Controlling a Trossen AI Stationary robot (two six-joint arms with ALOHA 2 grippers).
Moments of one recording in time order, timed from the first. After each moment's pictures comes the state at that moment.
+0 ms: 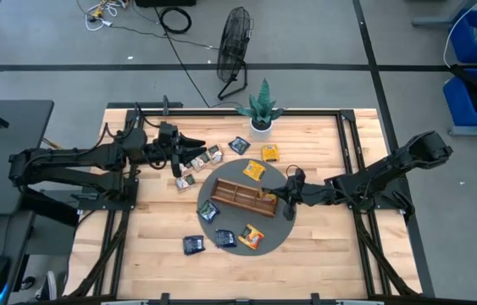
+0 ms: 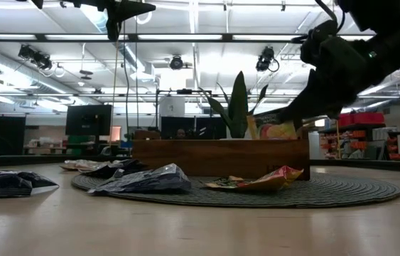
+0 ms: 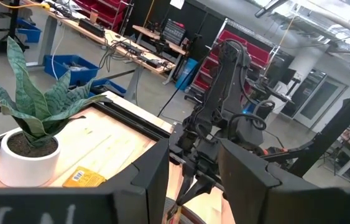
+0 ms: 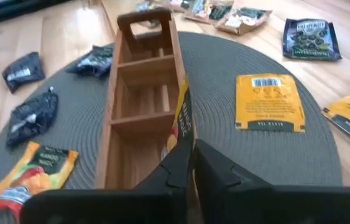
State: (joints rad) left arm 0.12 0.88 0.68 0.21 -0.08 -0.46; right arm 0.30 1.31 0.41 0.28 0.47 0.49
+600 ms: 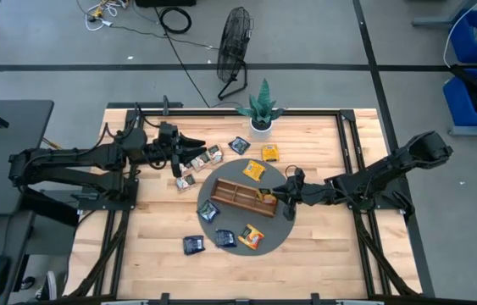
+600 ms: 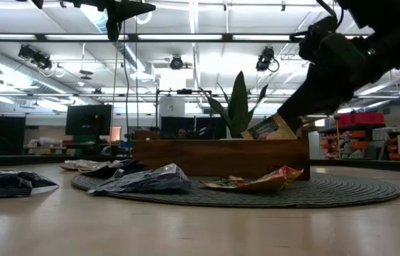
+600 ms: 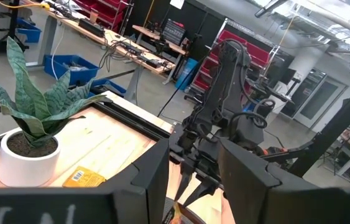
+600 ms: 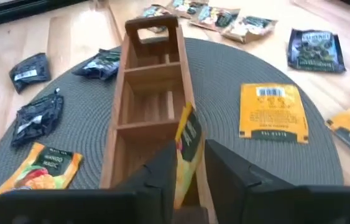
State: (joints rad) left arm 0.12 0.88 0.68 0.21 -0.08 -0.46; right arm 0.28 1.30 0.43 0.30 0.45 0.44
